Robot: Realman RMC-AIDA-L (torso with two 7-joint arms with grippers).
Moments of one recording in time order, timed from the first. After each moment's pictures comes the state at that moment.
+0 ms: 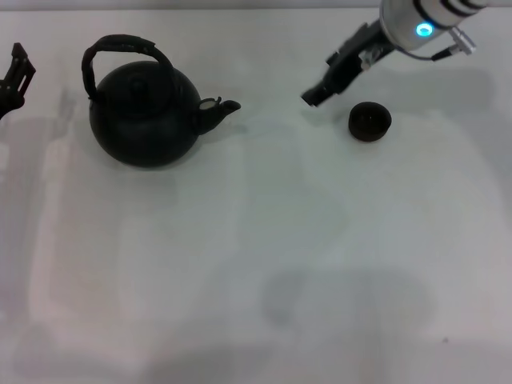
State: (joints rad) left arm -0.48 -2.08 0.05 -0.15 1.19 1.19 -0.17; right arm 1.07 1.98 -1.49 -0.45 -2.29 -0.95 2.26
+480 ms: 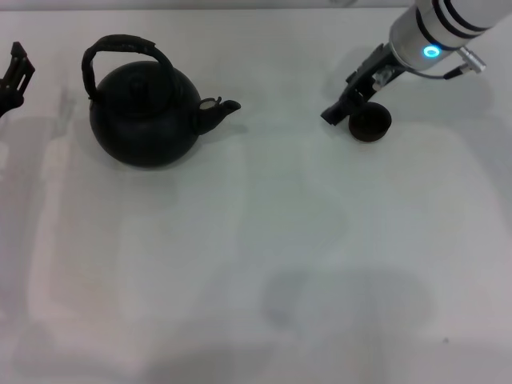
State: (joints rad) left arm -0.48 -2.08 0.05 -0.15 1.19 1.19 -0.17; right arm 1.06 1.99 -1.49 -0.42 -2.36 -0.93 2.28
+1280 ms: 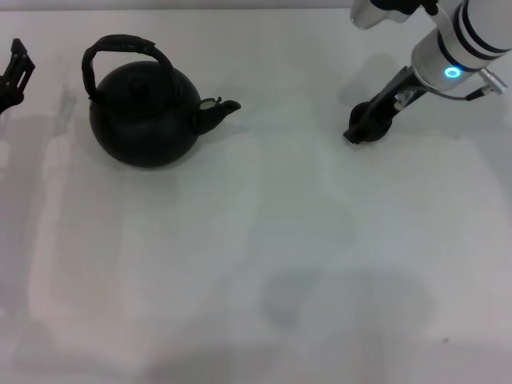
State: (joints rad) left arm -0.48 -2.08 0.05 -0.15 1.19 1.19 -0.17; right arm 1.02 1.98 -1.49 -0.39 -2.38 -0.94 2.30
